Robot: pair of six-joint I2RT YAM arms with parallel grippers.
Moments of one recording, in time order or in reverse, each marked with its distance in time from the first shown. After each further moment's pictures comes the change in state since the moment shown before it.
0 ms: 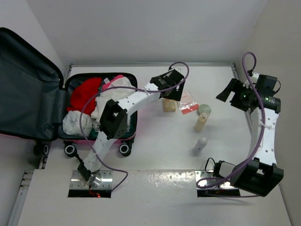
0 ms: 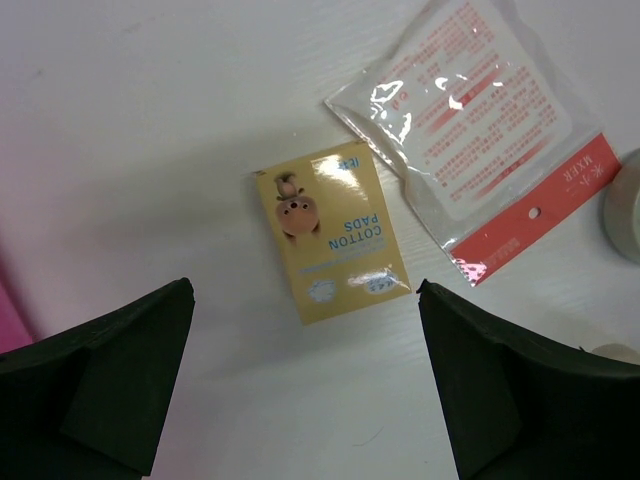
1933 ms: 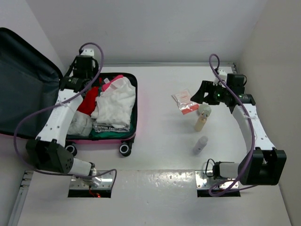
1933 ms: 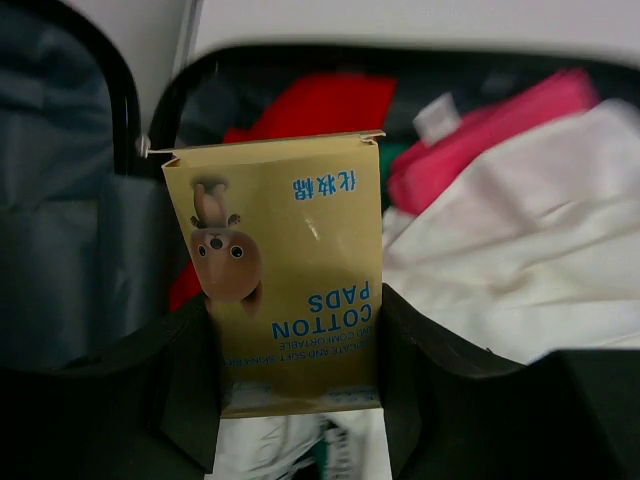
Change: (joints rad) left arm 0.623 -0.922 -0.718 0.130 -0.061 0.353; right arm 0.330 0.086 -0.142 0.296 -0.124 -0.014
